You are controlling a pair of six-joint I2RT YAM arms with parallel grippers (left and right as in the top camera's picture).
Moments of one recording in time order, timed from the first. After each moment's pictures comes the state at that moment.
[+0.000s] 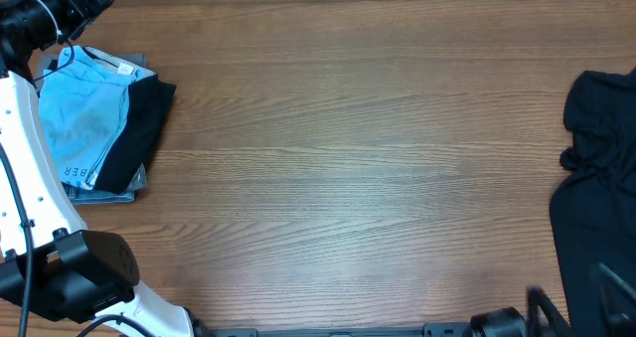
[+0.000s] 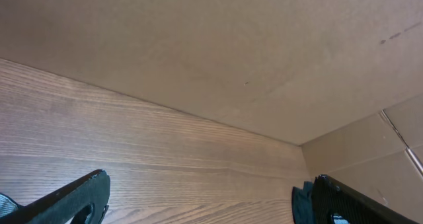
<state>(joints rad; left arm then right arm) 0.41 1.86 2.05 -0.77 0.88 -0.40 0.21 0.23 1.30 -1.14 -0.08 0.33</state>
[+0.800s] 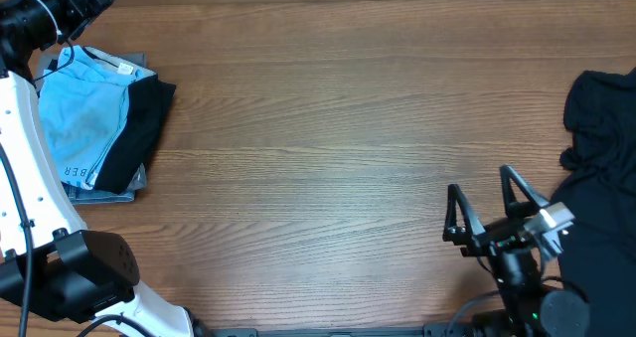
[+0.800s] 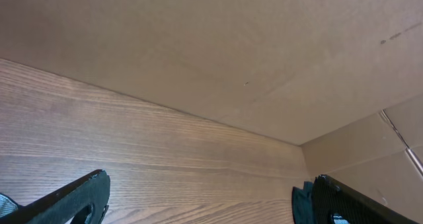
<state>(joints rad) 0.41 1.86 2.05 -0.77 0.88 -0.40 0.14 0.02 0.21 0.04 -0.17 0.34</state>
